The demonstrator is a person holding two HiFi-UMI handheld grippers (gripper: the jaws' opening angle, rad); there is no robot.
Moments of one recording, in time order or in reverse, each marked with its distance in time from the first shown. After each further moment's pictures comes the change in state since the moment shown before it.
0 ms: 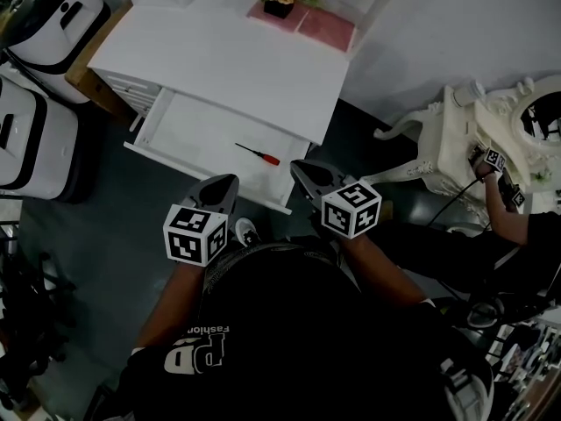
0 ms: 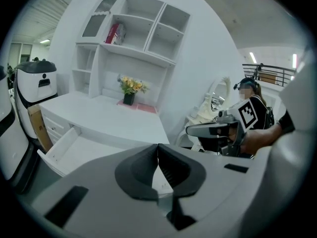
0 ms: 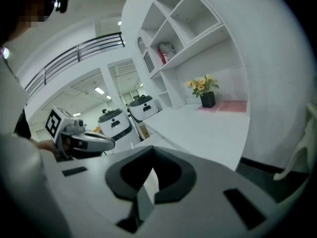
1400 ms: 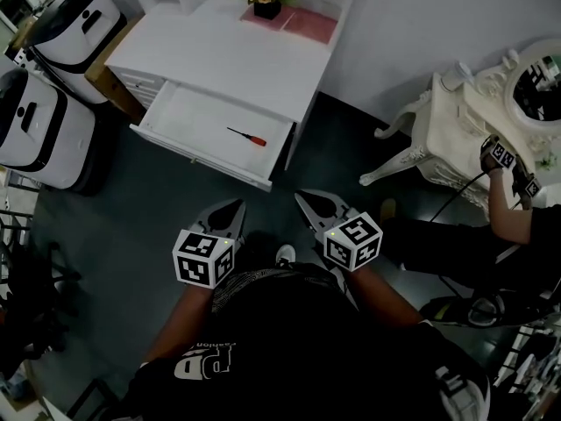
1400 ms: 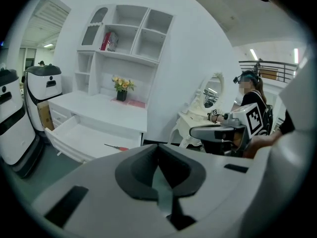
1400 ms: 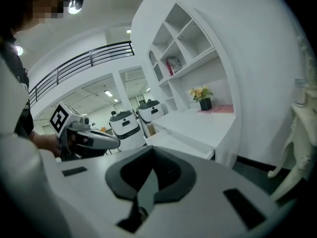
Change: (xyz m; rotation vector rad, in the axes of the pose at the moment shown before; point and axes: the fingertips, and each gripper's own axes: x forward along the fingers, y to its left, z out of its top) left arm -0.065 -0.161 -0.085 -0.002 -0.008 0.041; right arm -0.171 0.055 -0.087 -0.055 -0.066 0.044
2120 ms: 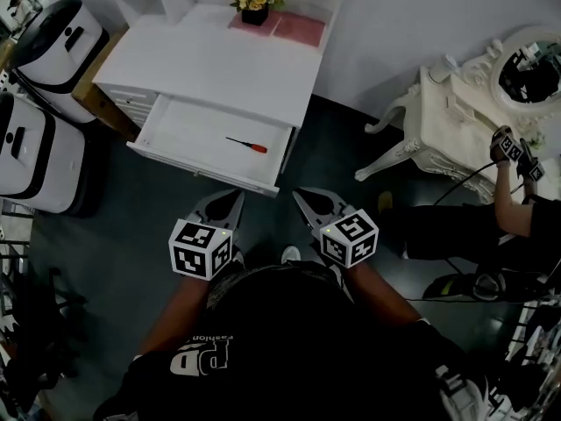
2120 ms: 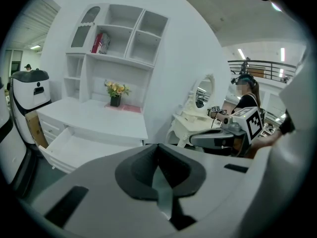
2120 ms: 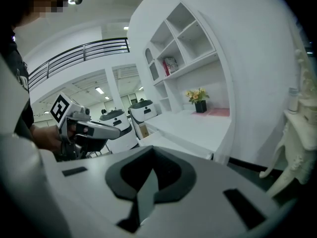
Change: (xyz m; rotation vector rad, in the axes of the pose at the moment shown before) left arm -0.006 0.045 0.044 0.086 -0.007 -0.104; right arm 0.037 0.018 0.019 -0.011 0.004 -0.120
